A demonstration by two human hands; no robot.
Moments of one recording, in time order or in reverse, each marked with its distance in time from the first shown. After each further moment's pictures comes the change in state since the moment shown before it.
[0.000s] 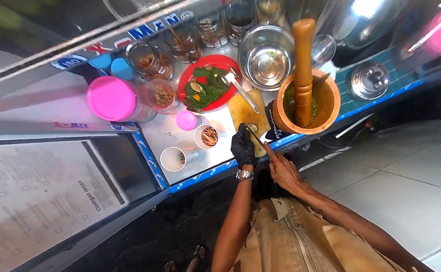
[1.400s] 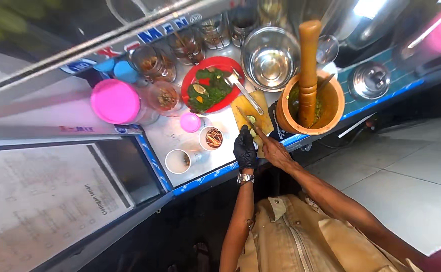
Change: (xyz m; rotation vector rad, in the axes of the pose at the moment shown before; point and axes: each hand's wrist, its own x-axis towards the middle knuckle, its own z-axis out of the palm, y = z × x) left_hand 0.011 -0.012 -0.007 -0.149 -0.071 -0.045; right_hand 0.076 -0.004 0.013 0.131 0.120 -0.150
